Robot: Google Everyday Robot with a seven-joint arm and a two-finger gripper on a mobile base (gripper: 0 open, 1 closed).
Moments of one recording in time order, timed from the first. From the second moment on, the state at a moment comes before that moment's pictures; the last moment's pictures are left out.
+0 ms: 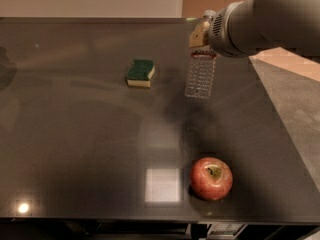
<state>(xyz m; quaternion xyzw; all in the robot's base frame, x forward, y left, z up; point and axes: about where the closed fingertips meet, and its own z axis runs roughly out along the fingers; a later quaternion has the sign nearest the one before) 0.590 -0.108 0.982 -0.89 0.02 -0.42 0.16</state>
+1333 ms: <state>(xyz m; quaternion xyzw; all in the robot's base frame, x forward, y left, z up) 0.596 -0.094 0.997 -0.82 -0.05 -0.51 0.27</state>
